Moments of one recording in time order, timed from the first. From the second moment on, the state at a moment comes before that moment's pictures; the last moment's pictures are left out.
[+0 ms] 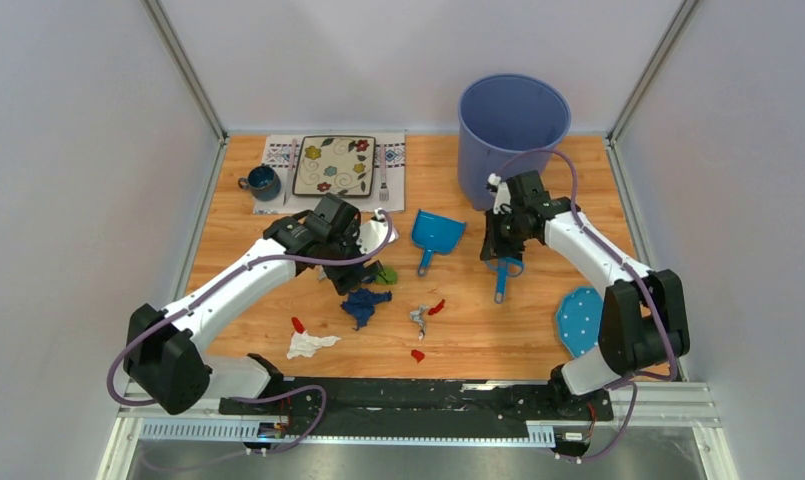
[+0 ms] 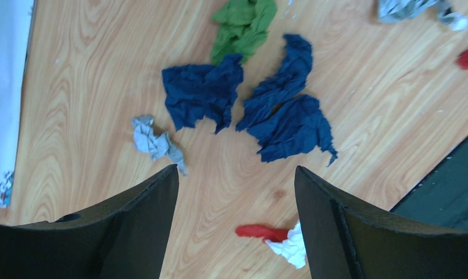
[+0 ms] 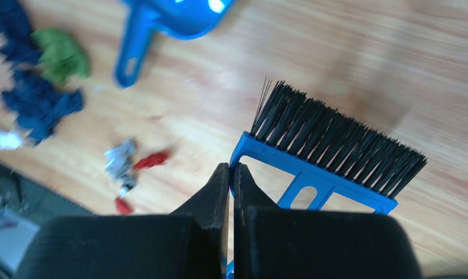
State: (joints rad) left arm -0.62 1.31 1.07 -0.84 0.10 0.46; right arm 0.27 1.53 1.09 -0.64 -0.28 0.20
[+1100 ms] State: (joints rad) left arm -0.62 0.57 0.98 -1.04 0.52 1.19; right arm 1.01 1.51 1.45 -0.58 -0.73 0.25
